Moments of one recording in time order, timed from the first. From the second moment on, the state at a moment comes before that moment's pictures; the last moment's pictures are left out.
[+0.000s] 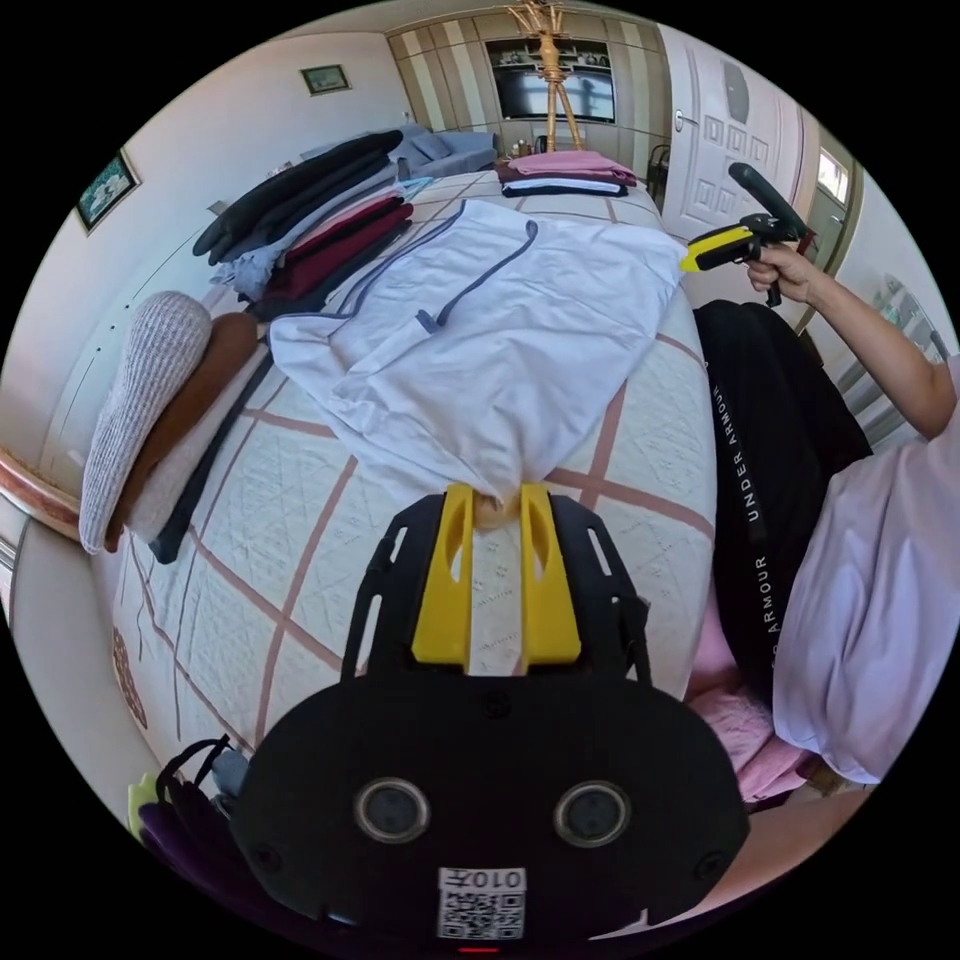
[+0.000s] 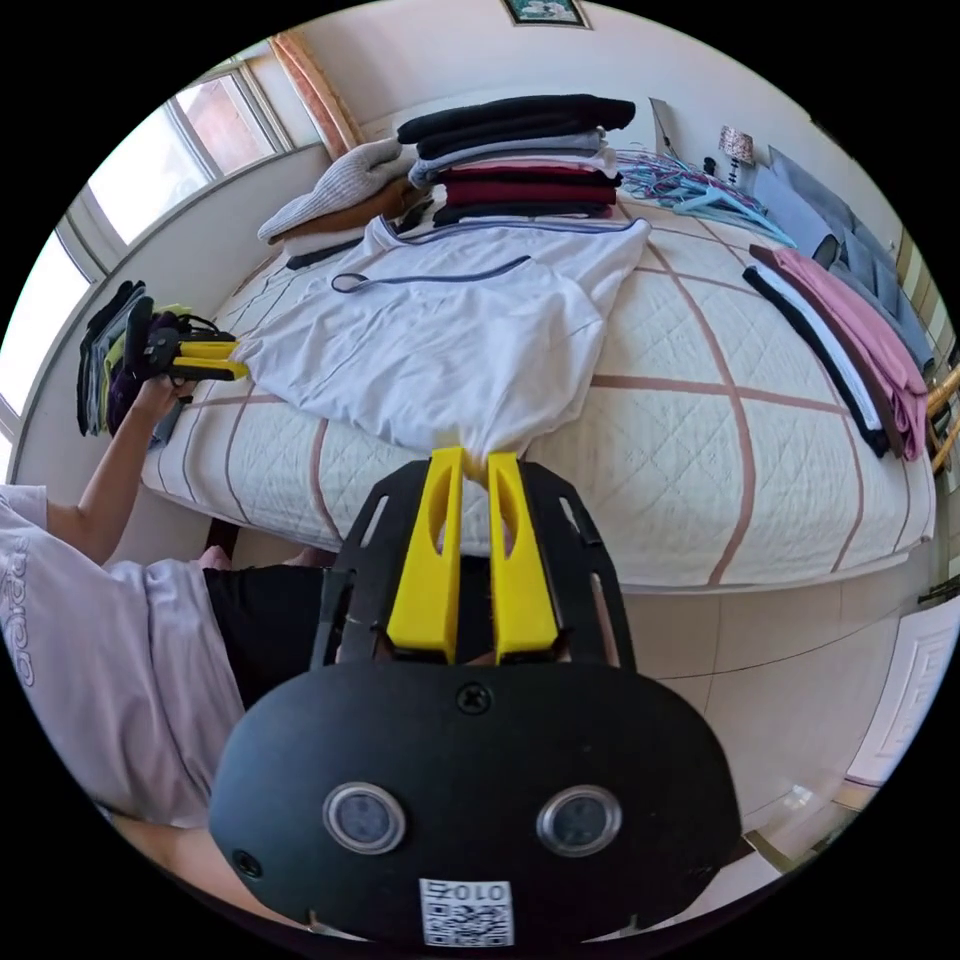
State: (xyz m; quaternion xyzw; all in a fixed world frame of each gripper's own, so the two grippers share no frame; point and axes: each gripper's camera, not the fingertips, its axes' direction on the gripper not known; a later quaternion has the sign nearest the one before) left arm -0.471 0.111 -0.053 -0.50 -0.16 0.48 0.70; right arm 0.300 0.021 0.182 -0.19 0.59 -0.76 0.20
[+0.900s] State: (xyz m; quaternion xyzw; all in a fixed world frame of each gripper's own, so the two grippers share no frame) left arm -0.430 0.182 -0.130 -0.56 -0.20 0.43 0.67; right arm 0.339 0.096 0.132 -0.25 0.65 -0.71 0.08
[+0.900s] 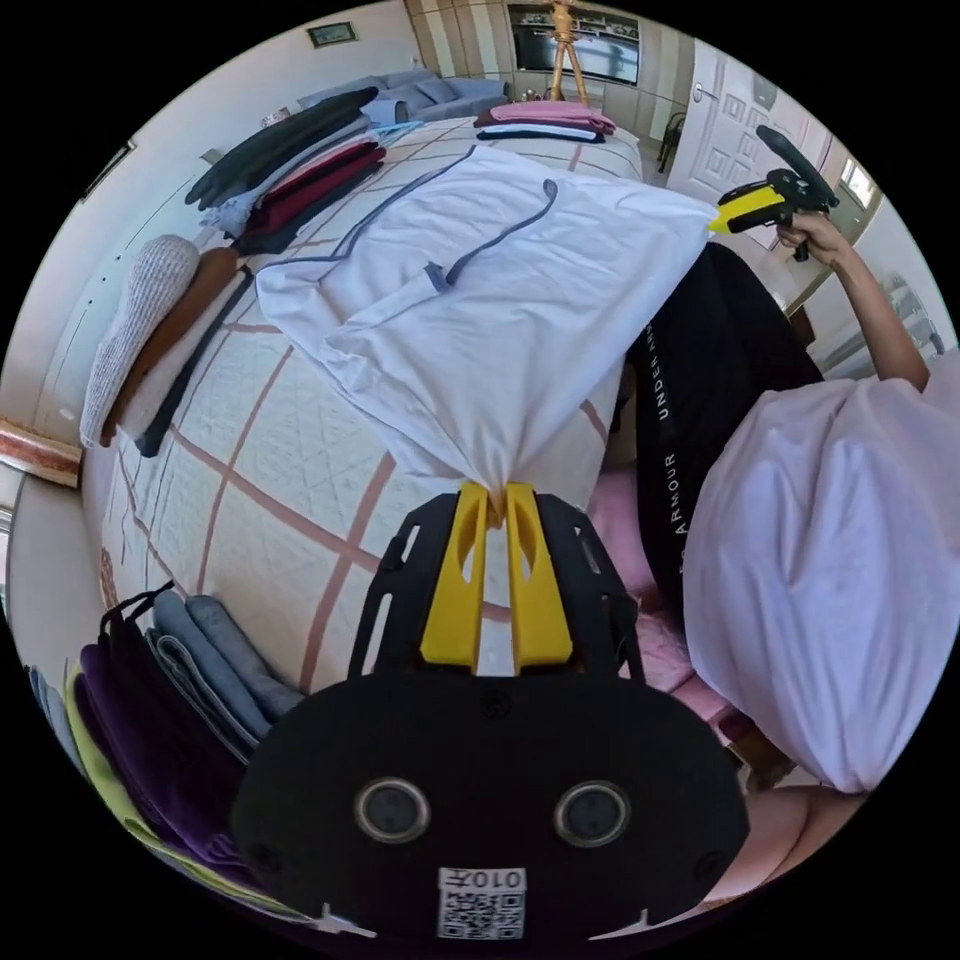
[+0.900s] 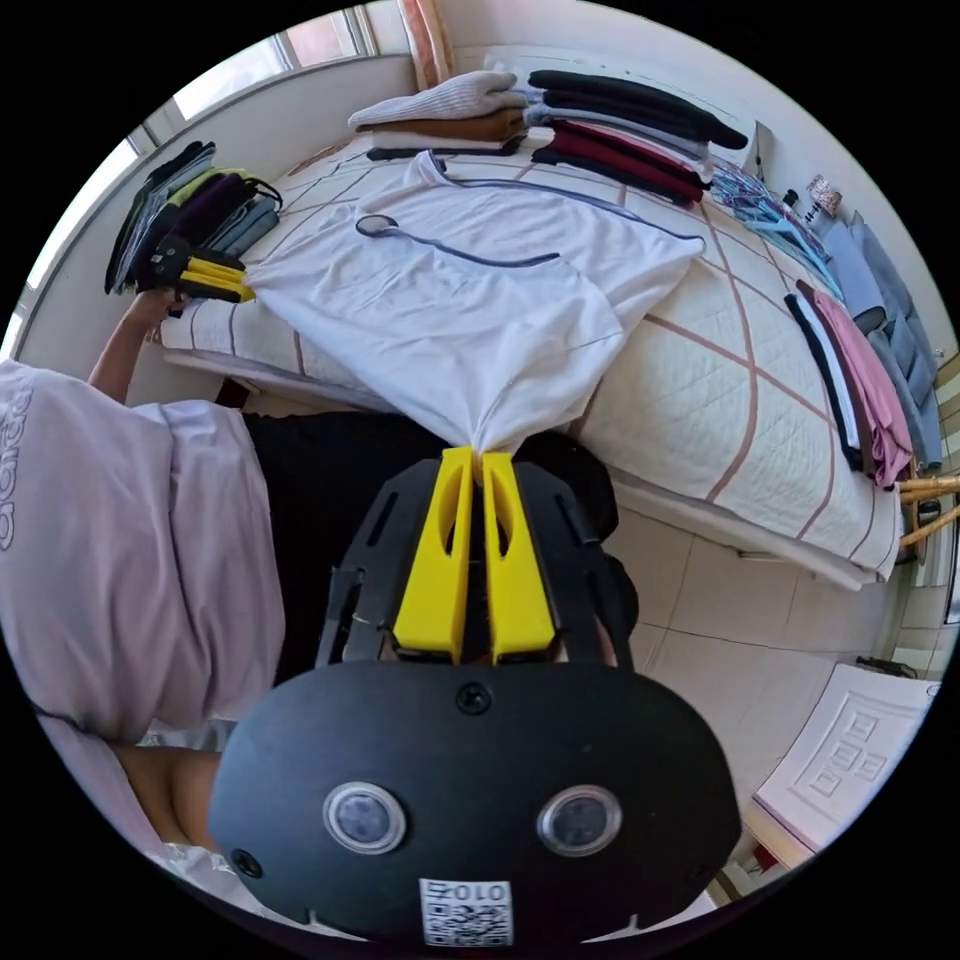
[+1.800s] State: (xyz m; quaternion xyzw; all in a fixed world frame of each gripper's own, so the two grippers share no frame) left arm -0.538 0.120 0.011 -0.53 -0.09 0.30 0.79; right arm 0.336 0.040 0.268 -0.25 0.61 -0.74 0.17
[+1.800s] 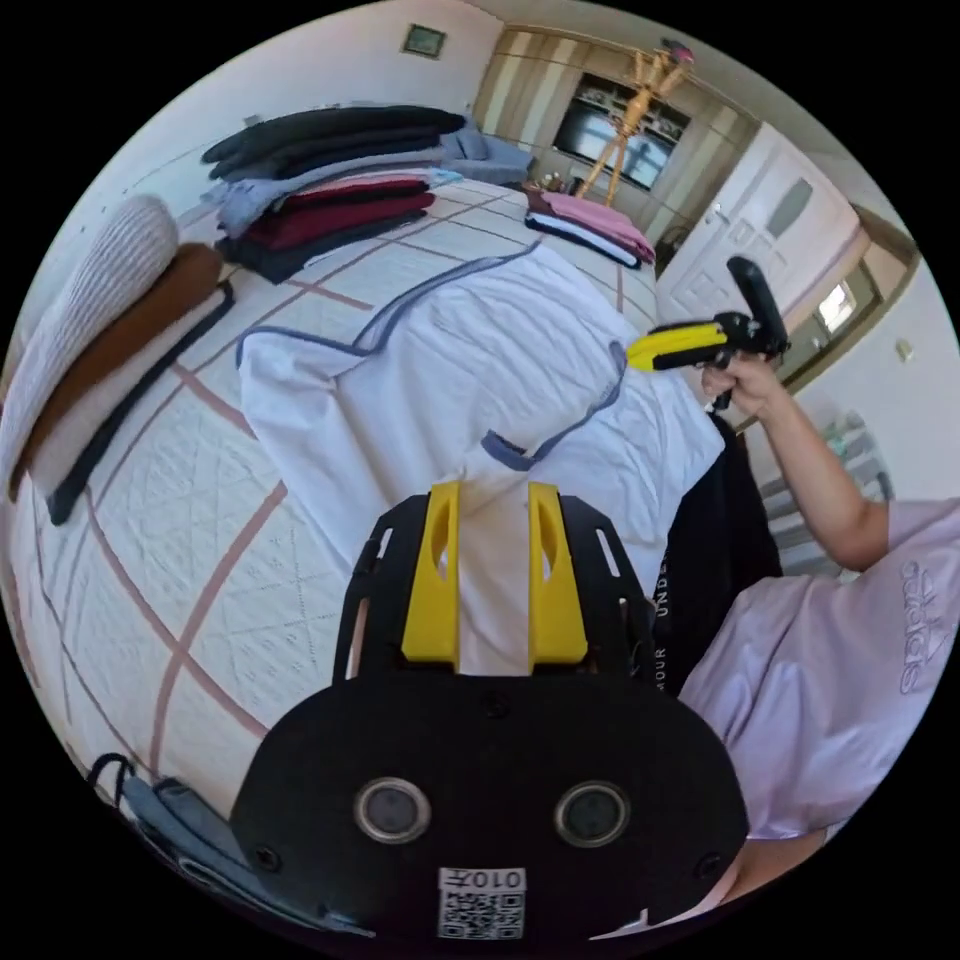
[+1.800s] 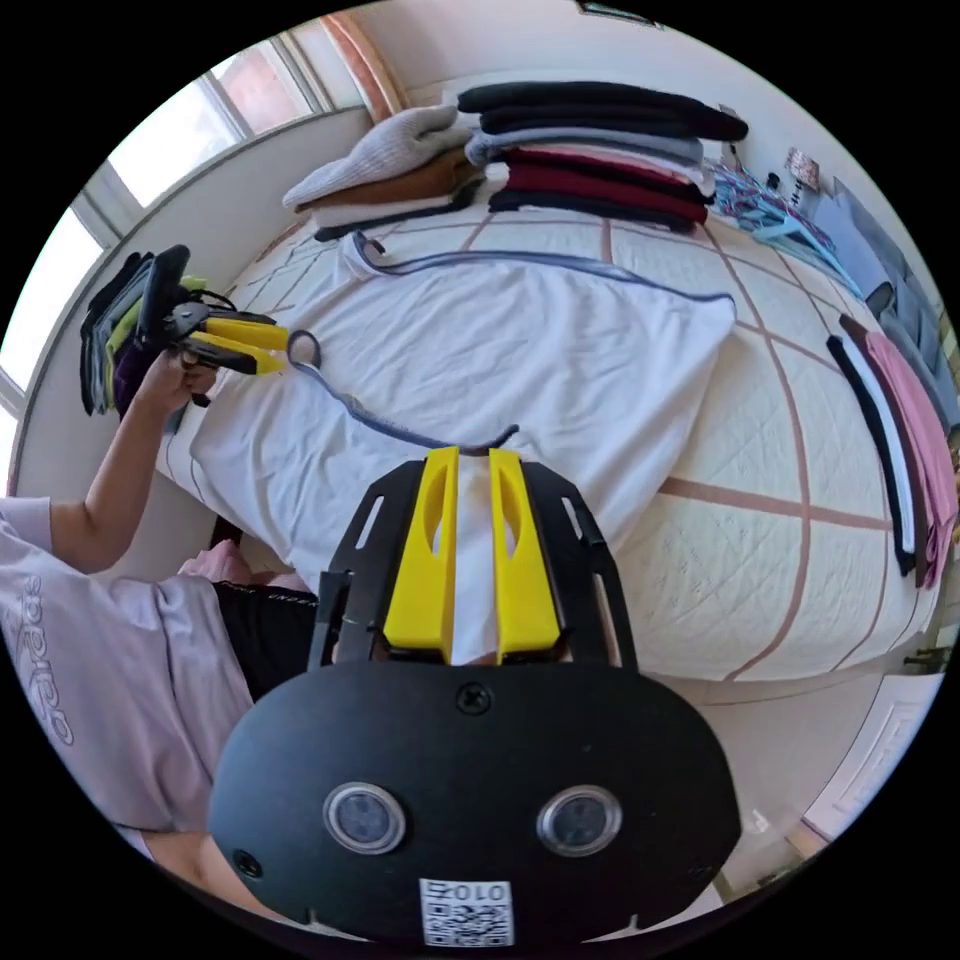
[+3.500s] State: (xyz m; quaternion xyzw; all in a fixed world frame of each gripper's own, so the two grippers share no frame) left arm -0.719 0.009 0.019 -0.43 -0.18 0.18 0.87; right arm 0.305 0.118 0.242 -0.11 0.55 -0.81 0.19
